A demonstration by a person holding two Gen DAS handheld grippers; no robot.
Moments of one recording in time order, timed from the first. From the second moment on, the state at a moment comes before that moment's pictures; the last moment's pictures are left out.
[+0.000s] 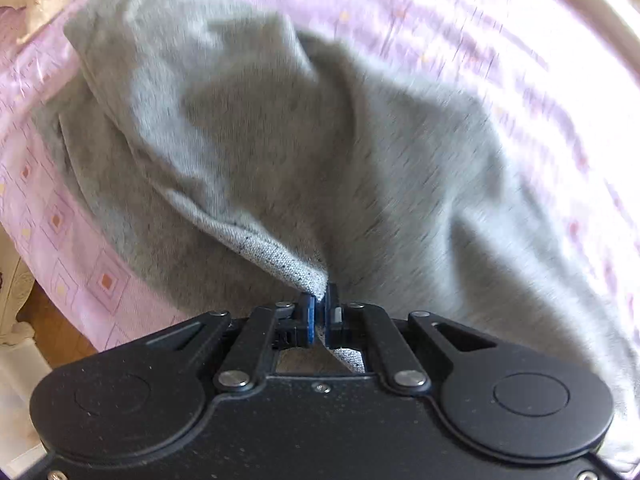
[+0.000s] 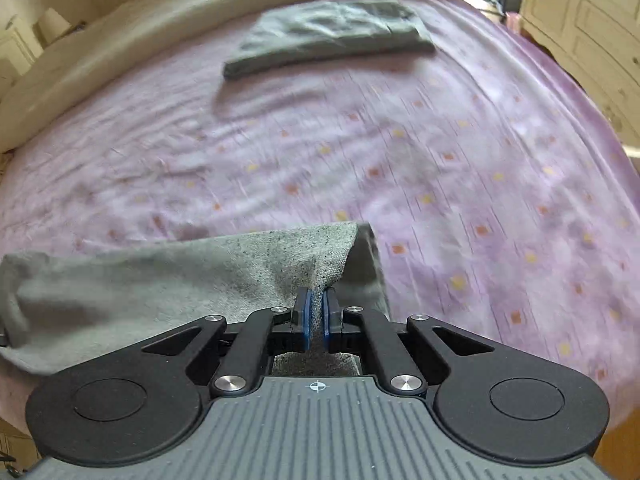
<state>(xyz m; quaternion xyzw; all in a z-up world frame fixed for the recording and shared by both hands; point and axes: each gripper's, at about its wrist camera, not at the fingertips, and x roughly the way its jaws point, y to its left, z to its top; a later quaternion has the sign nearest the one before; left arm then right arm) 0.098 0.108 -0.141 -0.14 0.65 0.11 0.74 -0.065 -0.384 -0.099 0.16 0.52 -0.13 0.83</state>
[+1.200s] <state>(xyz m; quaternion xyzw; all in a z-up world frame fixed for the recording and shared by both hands) 0.048 0.112 -0.141 -0.15 0.65 0.10 0.74 -0.056 -0.398 -0.136 0.12 0.56 -0.17 0.81</state>
